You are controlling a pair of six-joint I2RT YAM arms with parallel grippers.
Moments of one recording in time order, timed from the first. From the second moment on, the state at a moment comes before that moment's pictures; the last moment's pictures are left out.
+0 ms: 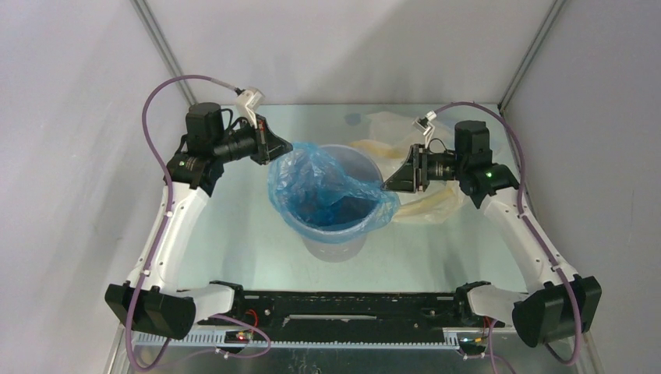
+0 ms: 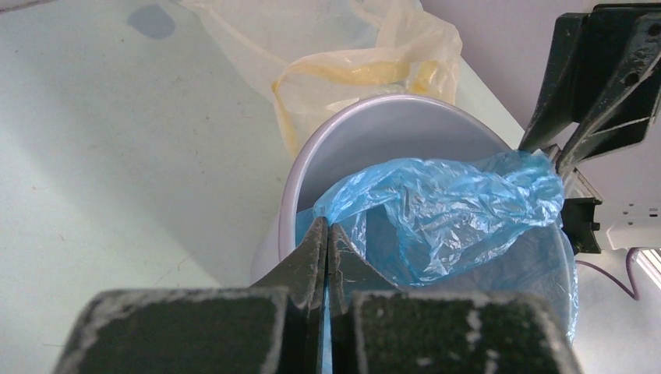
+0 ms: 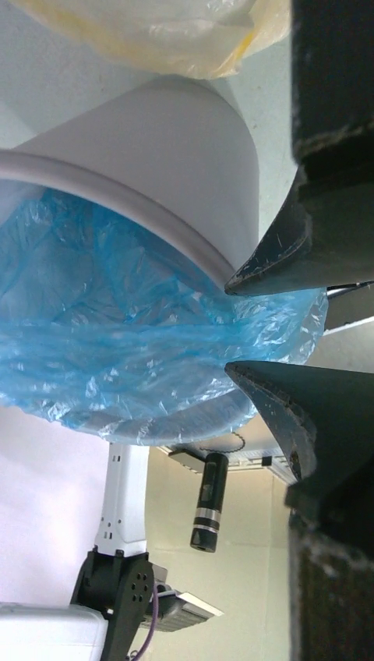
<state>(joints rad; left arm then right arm) -0.17 1.20 1.33 -0.54 0.71 -0.13 0.24 1.20 1.11 -0.46 -1.08 0.35</state>
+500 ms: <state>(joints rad) -0.17 1.20 1.33 -0.53 0.71 -0.13 0.27 1.16 1.11 -0.41 -1.09 0.42</state>
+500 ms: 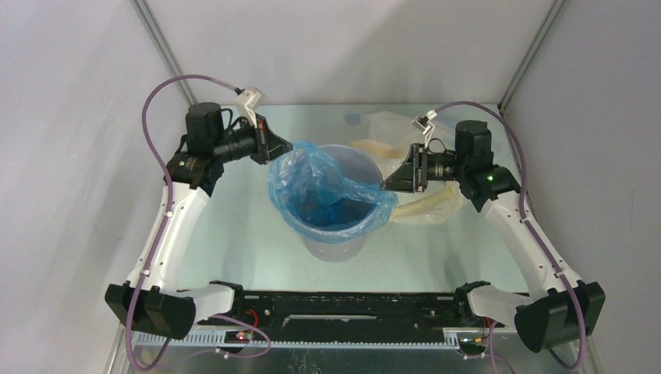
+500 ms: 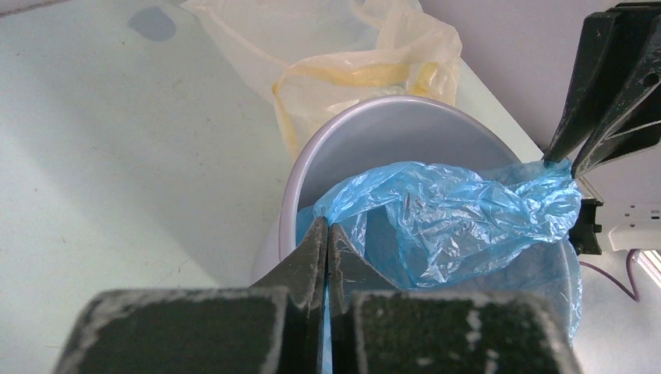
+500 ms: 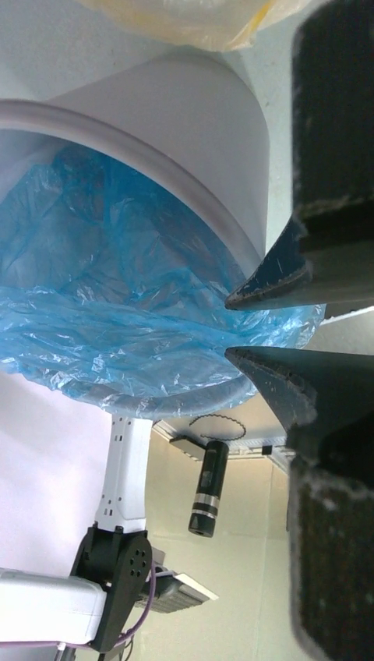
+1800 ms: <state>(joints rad) -0.17 1.32 1.27 -0.41 0.52 -0.32 0.20 1.32 1.14 -0.23 -0.78 0.55</state>
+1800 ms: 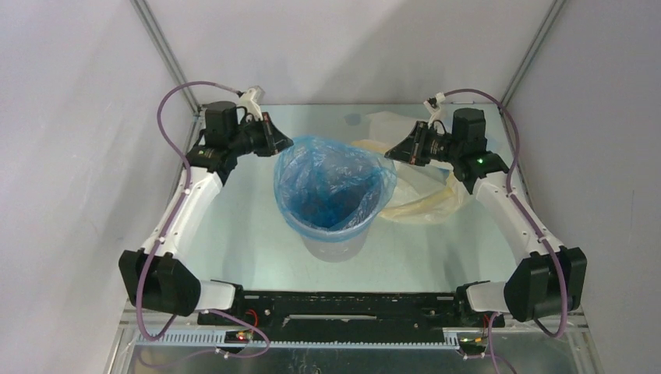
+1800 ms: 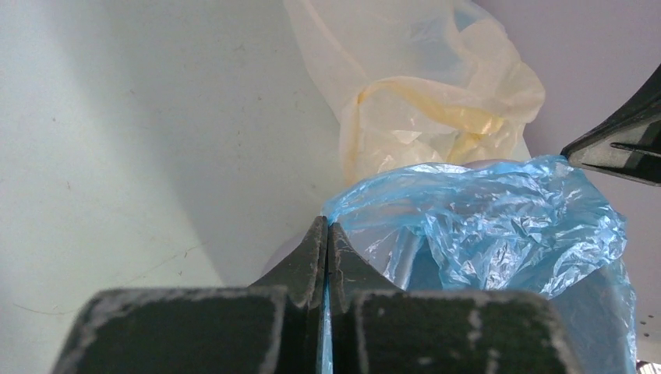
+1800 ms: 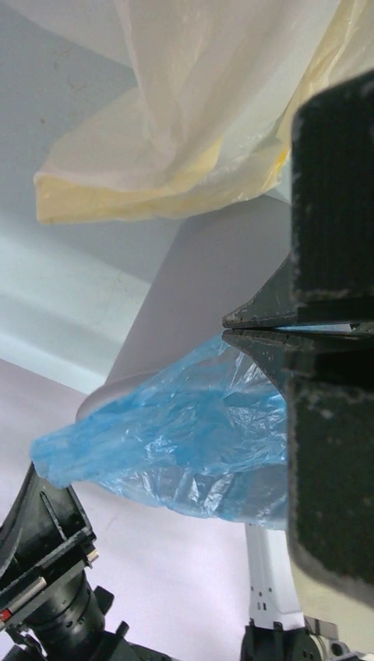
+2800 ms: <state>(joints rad) -0.17 1.37 1.03 -0.29 0.50 -0.48 0.30 1.38 1.06 -0.33 -0.51 0.48</state>
